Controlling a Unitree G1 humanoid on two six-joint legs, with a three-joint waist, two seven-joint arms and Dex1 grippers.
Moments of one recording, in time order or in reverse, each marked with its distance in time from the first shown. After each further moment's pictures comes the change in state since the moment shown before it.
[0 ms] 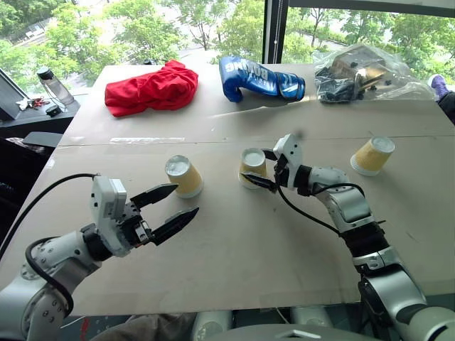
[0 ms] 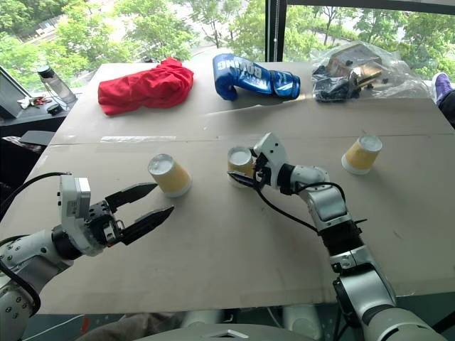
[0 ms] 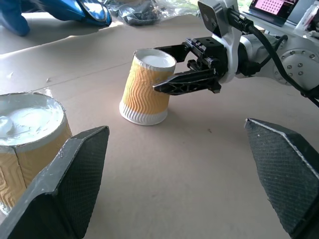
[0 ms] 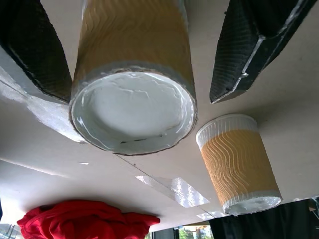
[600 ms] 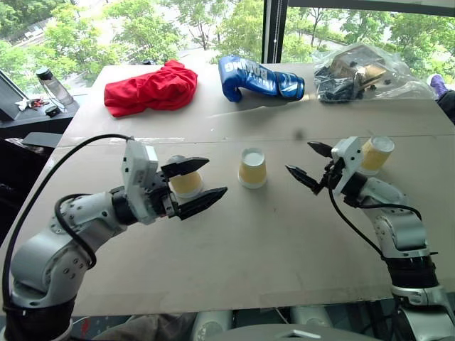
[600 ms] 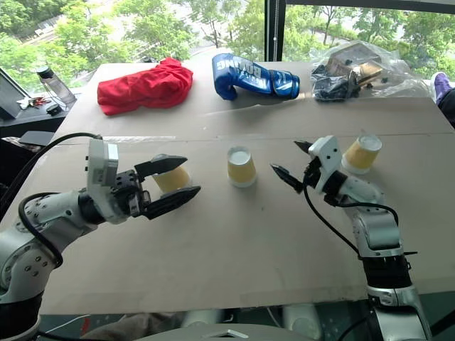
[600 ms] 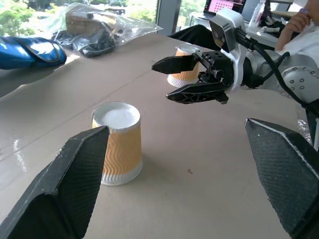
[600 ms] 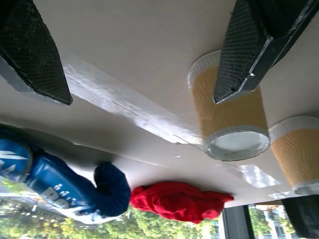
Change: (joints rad) left arm -0.469 0.059 -0.252 0.005 -0.022 0.153 0.092; right arm 0.279 -0.162 -0.318 -0.299 0.041 -0.088 -0.163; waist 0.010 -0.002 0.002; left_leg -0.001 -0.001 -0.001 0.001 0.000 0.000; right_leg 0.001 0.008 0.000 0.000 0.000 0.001
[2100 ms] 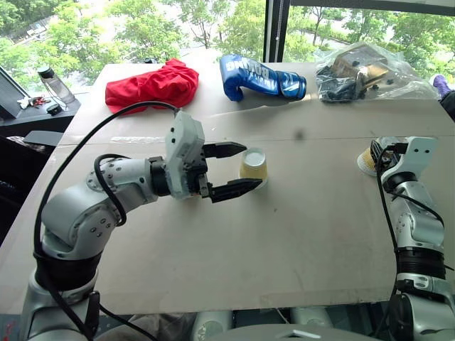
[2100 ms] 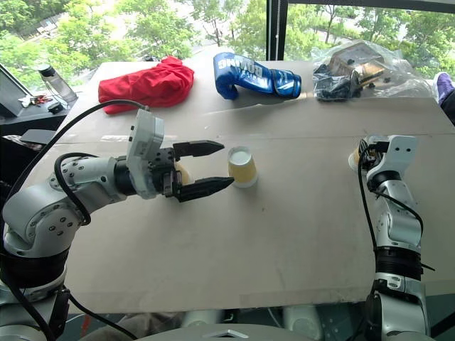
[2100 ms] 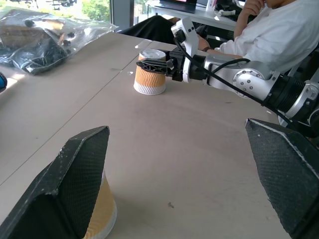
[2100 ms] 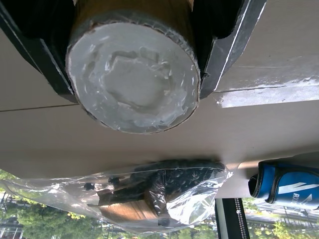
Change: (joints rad) left arm -0.232 -0.003 -0.131 0.029 -0.019 0.118 -0.031; right arm -0.091 0.032 -0.240 0.356 -0.028 -0.089 -0.431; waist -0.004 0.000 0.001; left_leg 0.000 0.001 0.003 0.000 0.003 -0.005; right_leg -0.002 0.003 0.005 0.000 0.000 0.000
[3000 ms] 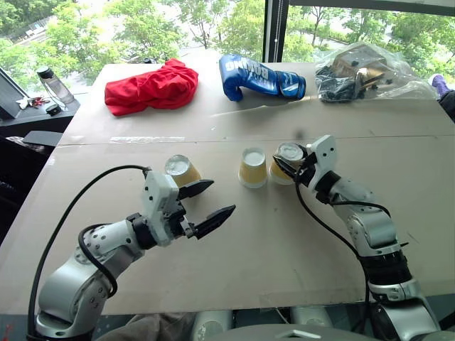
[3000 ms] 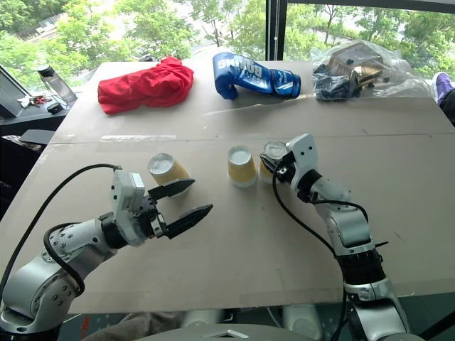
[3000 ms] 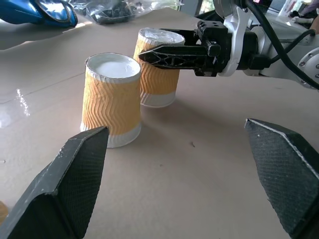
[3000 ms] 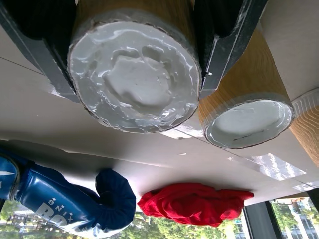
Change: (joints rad) left arm 0.585 -0.144 0.136 -0.136 0.180 -0.264 0.090; right arm -0.004 0.087 0.480 -0.323 0.005 0.201 0.271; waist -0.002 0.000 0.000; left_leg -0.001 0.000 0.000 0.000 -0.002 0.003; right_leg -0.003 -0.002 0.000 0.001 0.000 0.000
